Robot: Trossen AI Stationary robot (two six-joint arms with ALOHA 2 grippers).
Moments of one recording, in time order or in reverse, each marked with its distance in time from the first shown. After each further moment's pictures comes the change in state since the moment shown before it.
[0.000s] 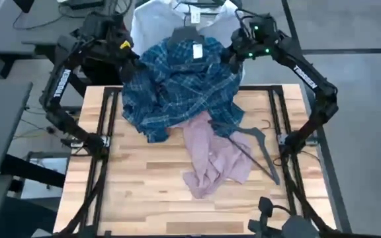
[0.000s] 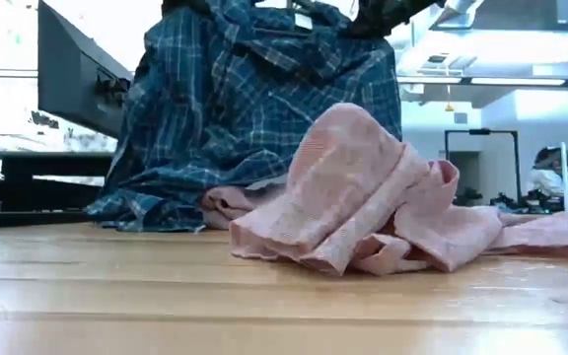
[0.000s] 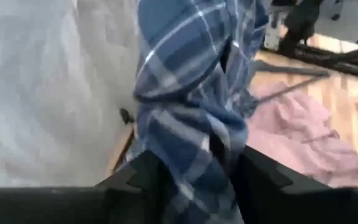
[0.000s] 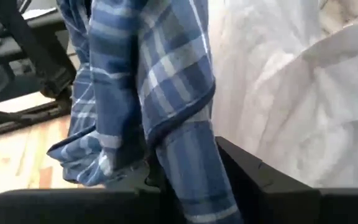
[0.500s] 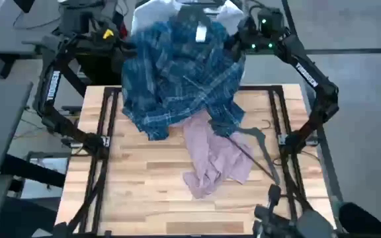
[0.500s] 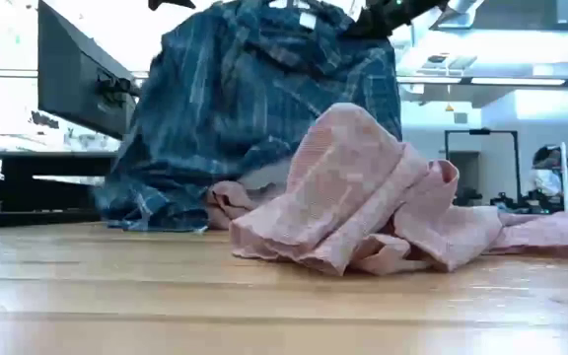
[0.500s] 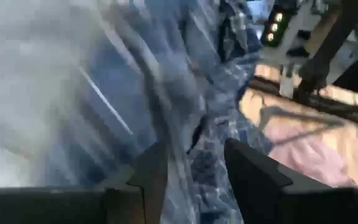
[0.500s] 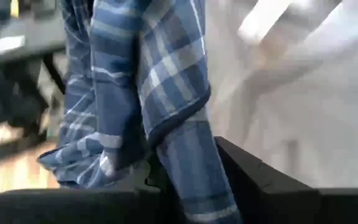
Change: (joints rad) left arm 0.101 -0.069 0.001 0.178 0.035 -0.072; right arm -0.065 0.001 -0.001 0.314 0.034 0.171
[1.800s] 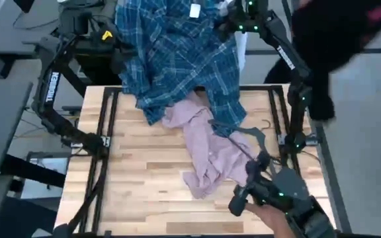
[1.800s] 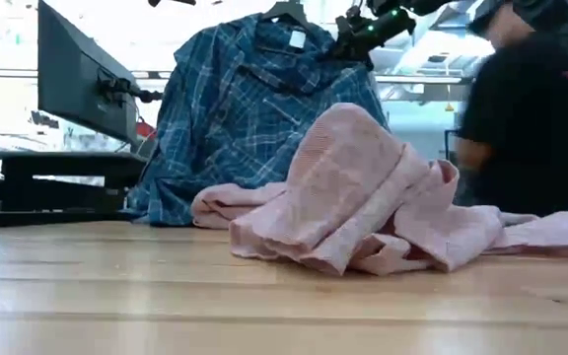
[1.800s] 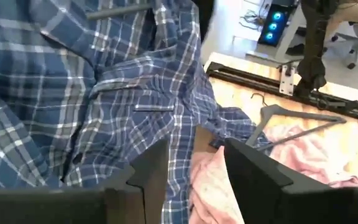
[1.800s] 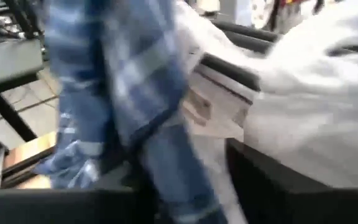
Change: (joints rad) left arm -0.001 0.000 -0.001 -0.014 -0.035 0.032; right arm -0.072 0.361 0.495 -0.242 0.109 -0.019
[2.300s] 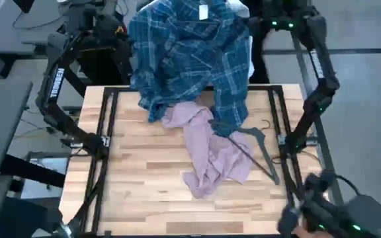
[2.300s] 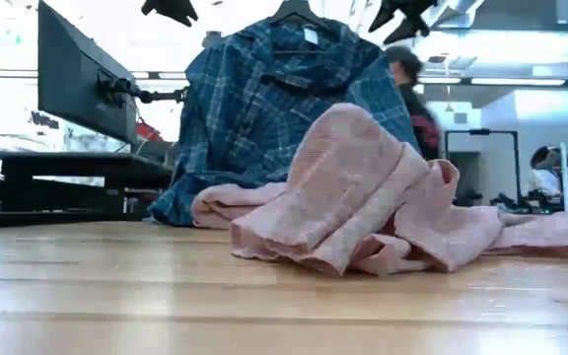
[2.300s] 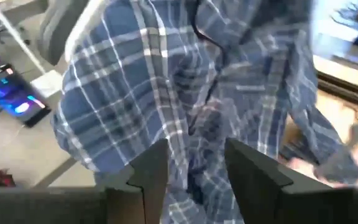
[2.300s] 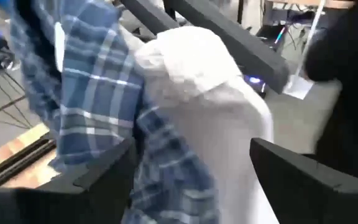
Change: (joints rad) left arm 0.001 0.078 0.000 0.138 -0.334 -0.135; right arm -0.110 -0.250 0.000 -0.282 0.091 0.050
